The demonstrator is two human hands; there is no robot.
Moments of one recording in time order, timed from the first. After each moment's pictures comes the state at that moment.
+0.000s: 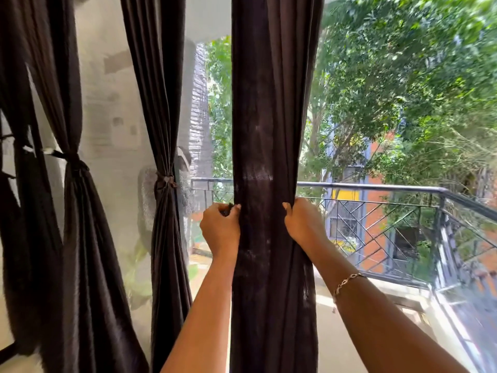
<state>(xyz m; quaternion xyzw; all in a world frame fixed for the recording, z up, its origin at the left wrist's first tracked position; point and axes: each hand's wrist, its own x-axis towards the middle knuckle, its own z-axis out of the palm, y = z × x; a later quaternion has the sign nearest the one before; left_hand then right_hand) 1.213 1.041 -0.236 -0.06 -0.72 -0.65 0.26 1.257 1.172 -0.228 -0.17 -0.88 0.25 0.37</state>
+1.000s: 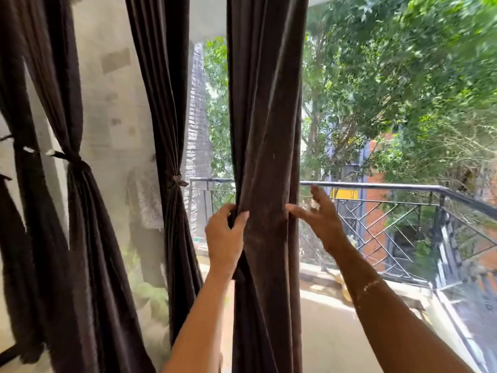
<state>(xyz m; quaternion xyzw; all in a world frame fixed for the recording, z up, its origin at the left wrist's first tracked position) 1.214 1.029 -0.250 -0.25 -0.67 -0.64 0.26 1.246 1.207 -0.242 -0.05 -0.74 0.53 0.42</state>
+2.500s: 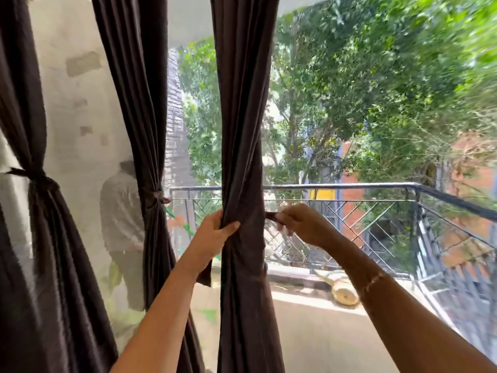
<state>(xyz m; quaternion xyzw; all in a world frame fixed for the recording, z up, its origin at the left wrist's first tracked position) 1.133 1.011 -0.227 -0.35 -0.69 -0.63 0.02 1.222 1.191 -0.214 0.00 -0.91 0.29 0.29</state>
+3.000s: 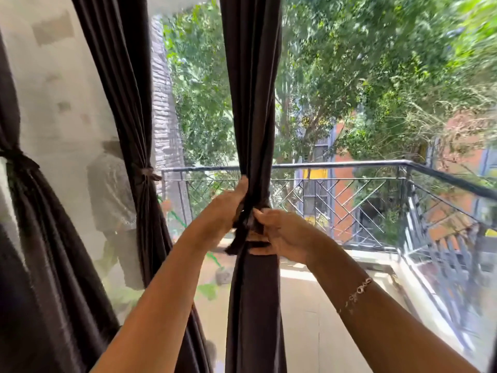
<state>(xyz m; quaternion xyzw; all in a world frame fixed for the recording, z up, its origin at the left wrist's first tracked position) 1.166 1.031 -0.214 -0.35 -0.71 -0.59 -0.14 1.238 1.139 -0.250 -0.01 -0.63 0.77 0.06</state>
